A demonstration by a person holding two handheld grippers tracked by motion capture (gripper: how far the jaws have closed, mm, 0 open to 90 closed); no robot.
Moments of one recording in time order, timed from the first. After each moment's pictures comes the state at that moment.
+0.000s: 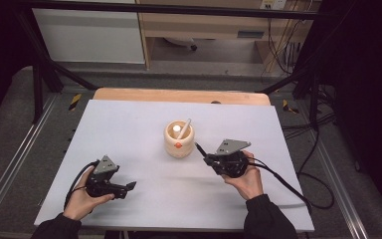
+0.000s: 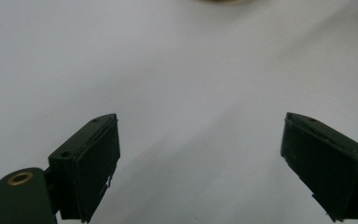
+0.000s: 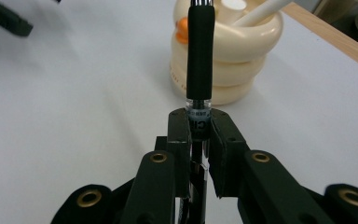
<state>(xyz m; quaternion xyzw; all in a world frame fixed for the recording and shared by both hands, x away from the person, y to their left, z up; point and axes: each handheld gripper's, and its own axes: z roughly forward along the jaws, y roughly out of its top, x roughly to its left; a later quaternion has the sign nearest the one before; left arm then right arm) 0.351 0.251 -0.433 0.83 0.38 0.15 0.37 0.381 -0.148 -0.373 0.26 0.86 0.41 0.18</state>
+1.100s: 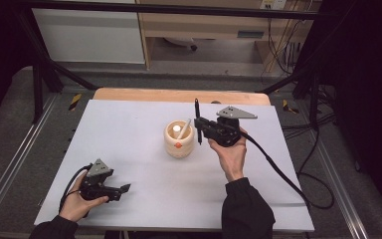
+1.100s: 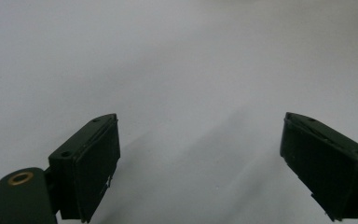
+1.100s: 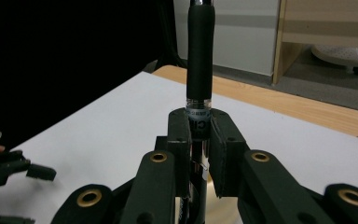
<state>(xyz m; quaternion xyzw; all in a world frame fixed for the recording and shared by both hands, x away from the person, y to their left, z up) 0.347 0.267 -0.445 0.82 0.40 0.14 0.38 0.426 -0.121 -0.318 0.38 0.71 0.56 0.18</state>
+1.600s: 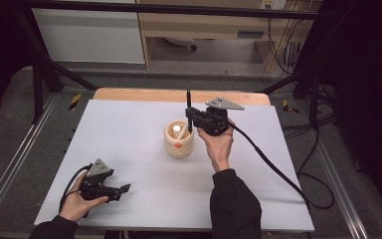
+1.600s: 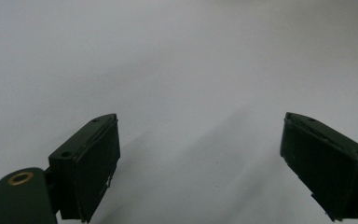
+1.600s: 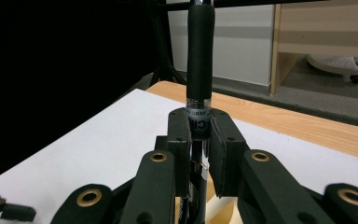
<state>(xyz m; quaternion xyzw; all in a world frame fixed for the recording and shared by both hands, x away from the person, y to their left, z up) 0.348 0.268 -0.446 0.82 0.40 0.14 0.38 0.460 -0.095 -0.323 0.39 0.70 0.57 0.19</state>
